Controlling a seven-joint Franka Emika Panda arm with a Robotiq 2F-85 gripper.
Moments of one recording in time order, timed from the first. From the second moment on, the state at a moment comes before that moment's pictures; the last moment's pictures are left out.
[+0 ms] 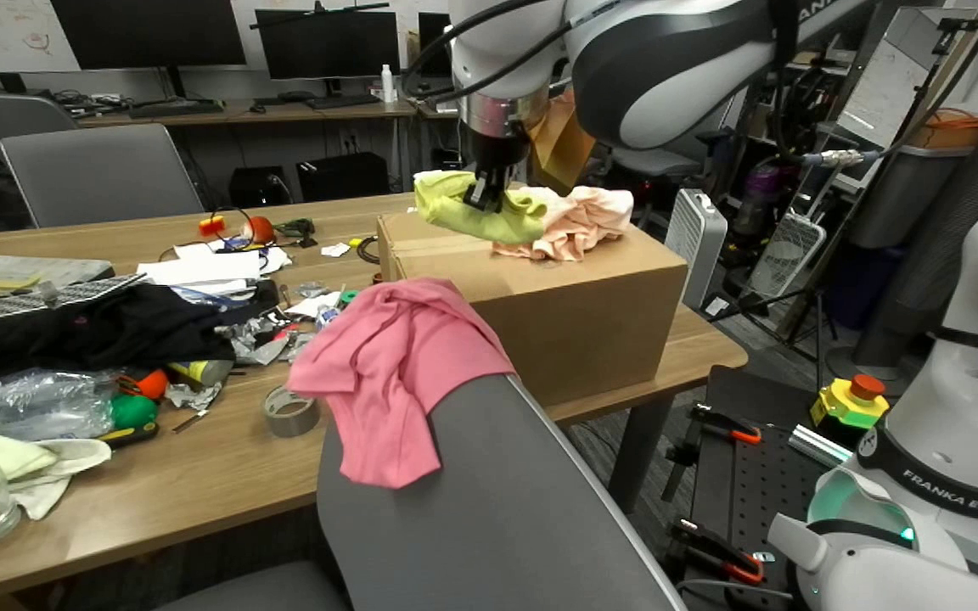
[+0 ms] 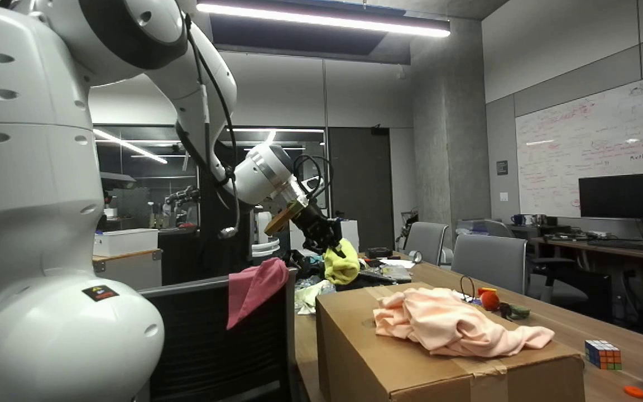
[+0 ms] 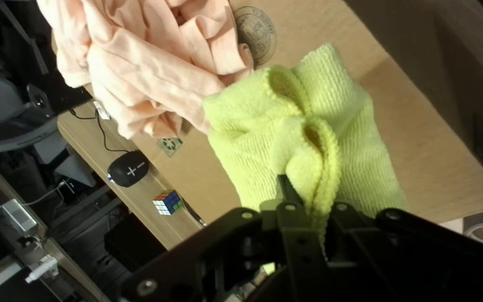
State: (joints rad) arm 0.07 -0.12 0.15 -2.23 -0.77 2.17 0.60
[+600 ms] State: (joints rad) arm -0.05 -0.13 0.01 -2.16 -0.76 2.16 0.64
